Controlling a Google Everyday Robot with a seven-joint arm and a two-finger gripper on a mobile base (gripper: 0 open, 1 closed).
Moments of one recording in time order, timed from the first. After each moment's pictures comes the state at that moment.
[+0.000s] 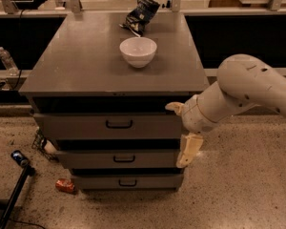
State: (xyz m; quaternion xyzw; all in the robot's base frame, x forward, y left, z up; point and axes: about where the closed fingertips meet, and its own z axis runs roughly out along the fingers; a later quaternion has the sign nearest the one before) arm 0.494 -0.093 0.748 -0.73 0.63 0.12 0.24
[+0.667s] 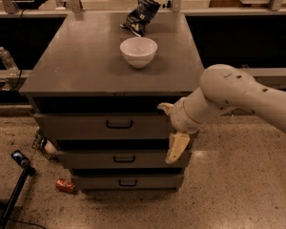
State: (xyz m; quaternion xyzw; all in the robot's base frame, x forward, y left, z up) arm 0.530 -0.073 0.714 -0.73 0.63 0.10 0.25
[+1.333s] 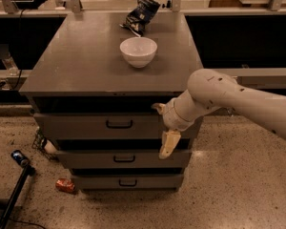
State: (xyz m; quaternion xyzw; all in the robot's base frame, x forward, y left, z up) arm 0.566 -0.054 0.679 -0.74 0.62 0.10 0.25
